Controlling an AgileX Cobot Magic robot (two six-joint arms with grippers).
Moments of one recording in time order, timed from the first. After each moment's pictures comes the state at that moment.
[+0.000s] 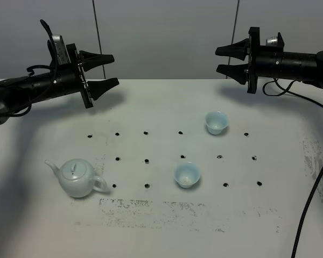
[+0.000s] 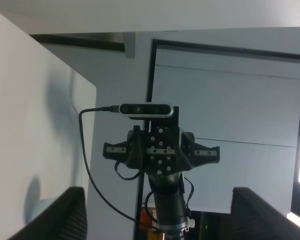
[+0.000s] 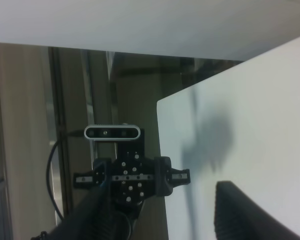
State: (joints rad) left arm 0.08 2.81 -2.30 -1.77 1.19 0.40; right arm -0.06 2.78 -2.51 1.44 1.21 -0.15
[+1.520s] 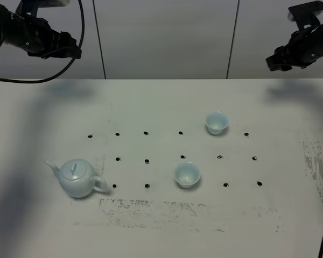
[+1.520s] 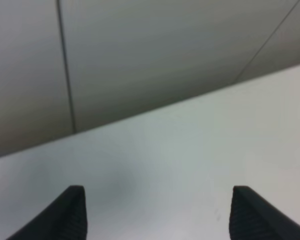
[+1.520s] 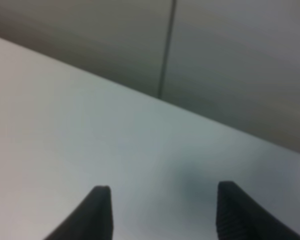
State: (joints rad) left arm 0.04 2.54 -2.58 -0.48 1.03 0.46; right arm -0.06 2.55 -2.54 0.26 1.08 -0.49
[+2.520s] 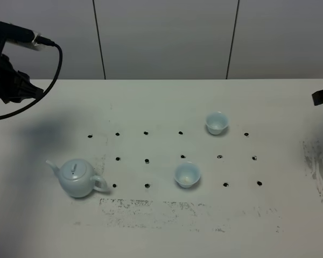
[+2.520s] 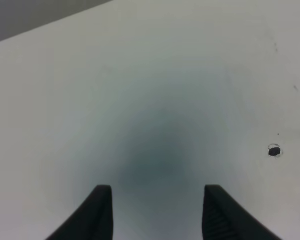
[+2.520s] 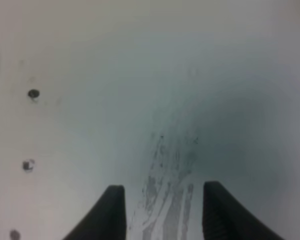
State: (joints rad) left arm 0.01 1.78 -1.36 -0.22 0.50 0.51; right arm -0.06 1.60 -1.27 0.04 0.75 -0.20
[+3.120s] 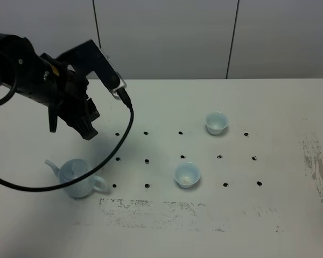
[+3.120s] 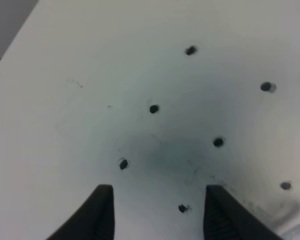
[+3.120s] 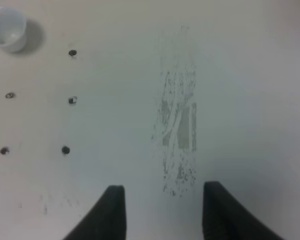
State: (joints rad) left arm -0.35 1.73 -1.34 -0.09 0.63 0.78; right arm -0.06 0.93 -0.83 0.04 0.80 -0.12
